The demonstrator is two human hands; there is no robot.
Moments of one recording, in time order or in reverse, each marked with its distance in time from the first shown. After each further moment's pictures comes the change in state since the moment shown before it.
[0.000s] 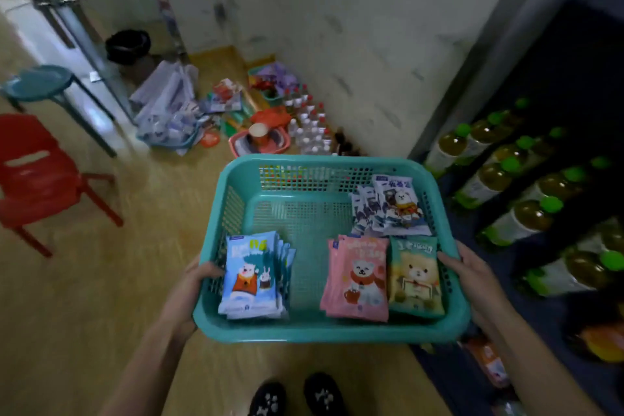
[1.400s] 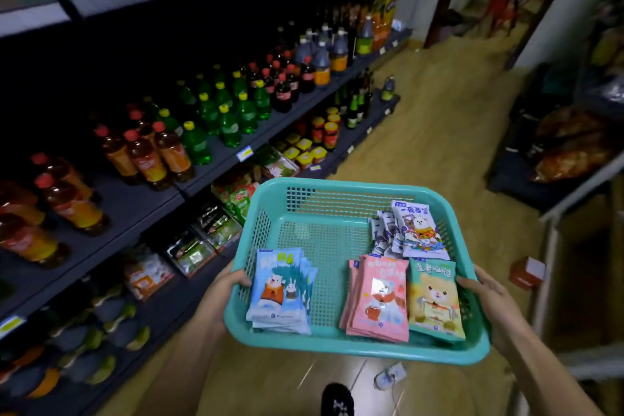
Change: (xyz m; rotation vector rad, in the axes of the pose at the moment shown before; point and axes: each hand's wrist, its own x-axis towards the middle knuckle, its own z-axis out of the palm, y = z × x) left_hand -0.388 -0.341 0.215 1.186 -1.546 -0.488; right_hand -0.729 0.367 0.034 1.120 1.728 -0.143
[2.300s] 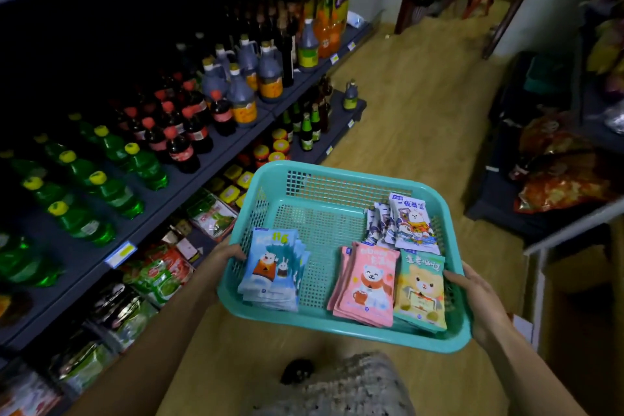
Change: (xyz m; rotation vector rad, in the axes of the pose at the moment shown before) left_hand 0.369 0.159 0.287 0.292 -0.095 -0.053; right_hand 0.368 -0.232 -0.070 0.103 0.058 0.069
